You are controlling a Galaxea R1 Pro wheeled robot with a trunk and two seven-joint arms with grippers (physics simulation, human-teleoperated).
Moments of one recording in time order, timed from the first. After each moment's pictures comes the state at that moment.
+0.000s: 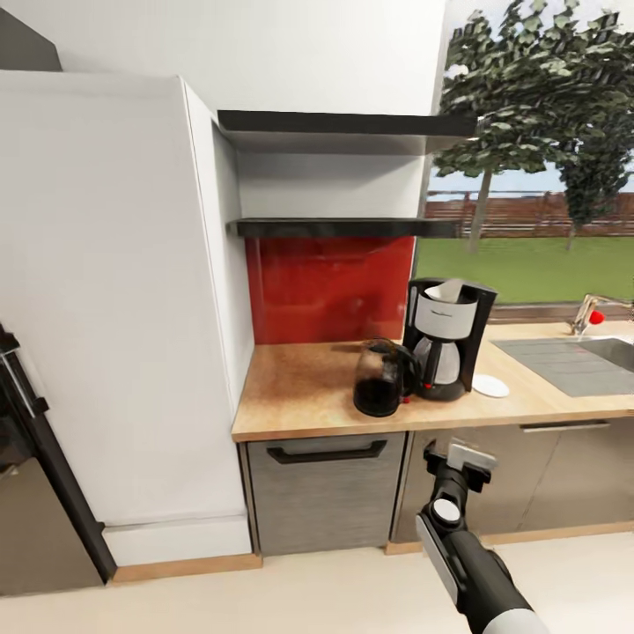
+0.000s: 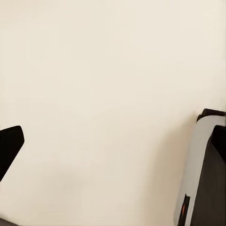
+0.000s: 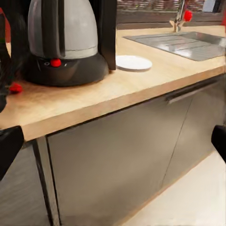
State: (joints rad) left arm -0.06 0.13 -0.11 0.02 0.21 -0.36 0.22; right arm -0.45 0.02 0.12 -0.91 -0.06 -0.09 -0.67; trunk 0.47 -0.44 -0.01
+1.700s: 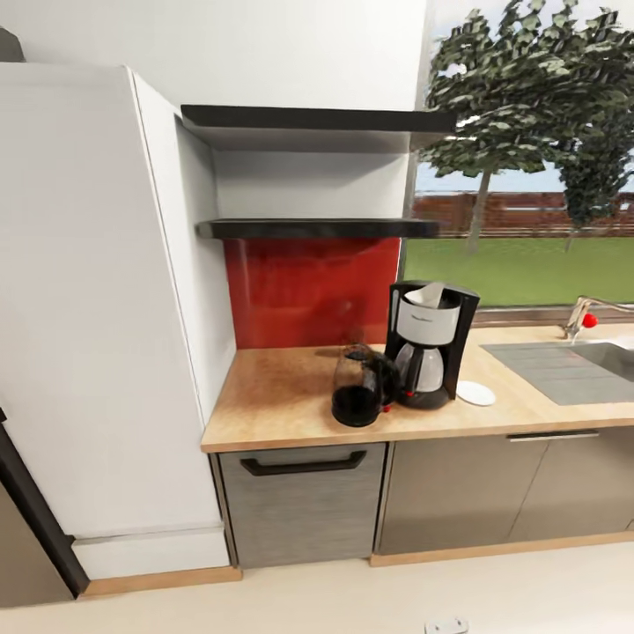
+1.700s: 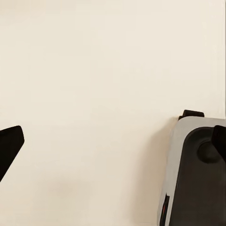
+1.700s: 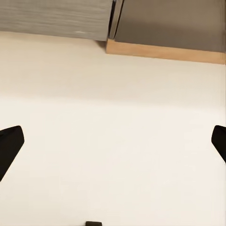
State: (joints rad) left arm -0.05 0.10 -0.10 -0.02 0.18 -0.35 0.22; right arm -0.40 0.04 0.13 -0.03 0.05 -0.26 -0.13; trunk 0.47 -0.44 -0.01
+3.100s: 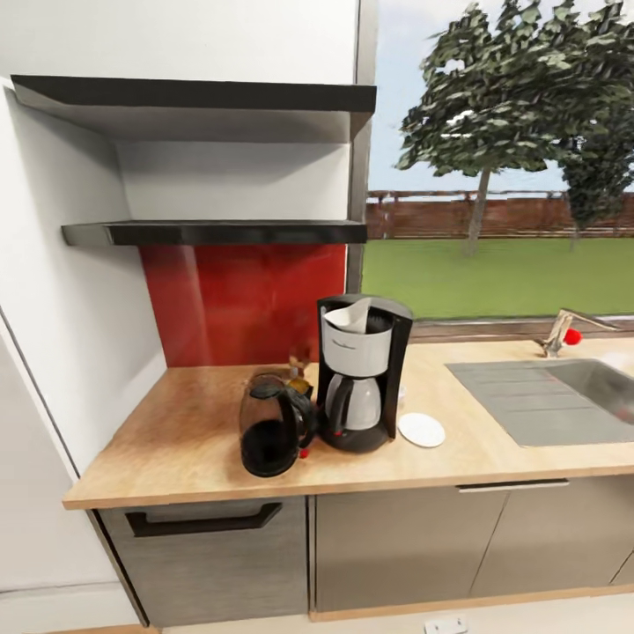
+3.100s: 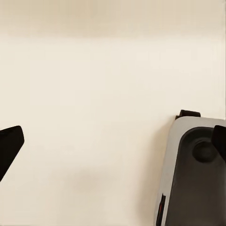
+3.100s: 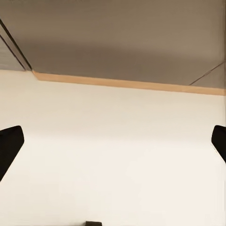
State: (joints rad) left arm -0.05 0.09 -0.10 -0.02 0.18 -0.35 0.22; right arm -0.40 0.04 0.13 -0.03 0.05 -0.26 -0.13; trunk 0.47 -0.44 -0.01
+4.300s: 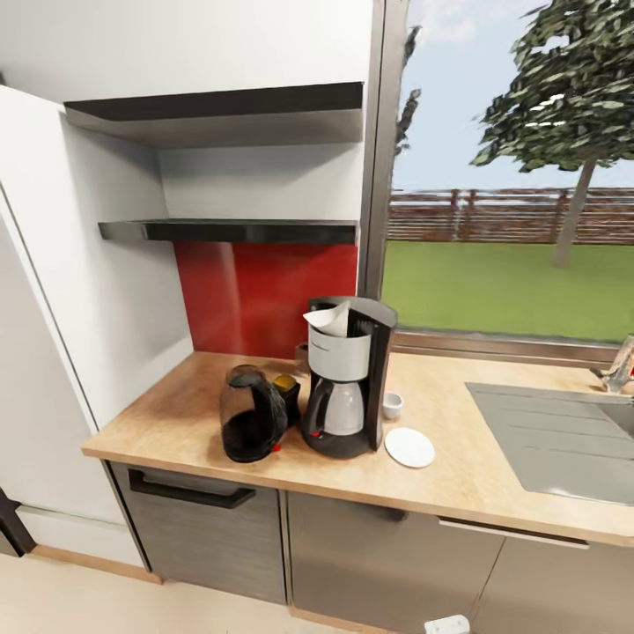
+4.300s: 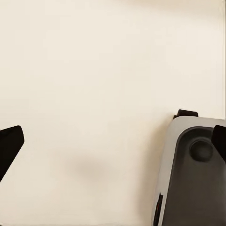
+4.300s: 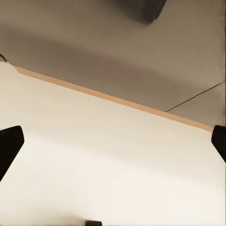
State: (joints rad) left arm -0.05 0.08 -0.10 -0.02 0.18 -0.35 0.22; right arm -0.40 0.04 0.13 -0.03 0.05 -0.26 -0.13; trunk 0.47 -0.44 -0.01
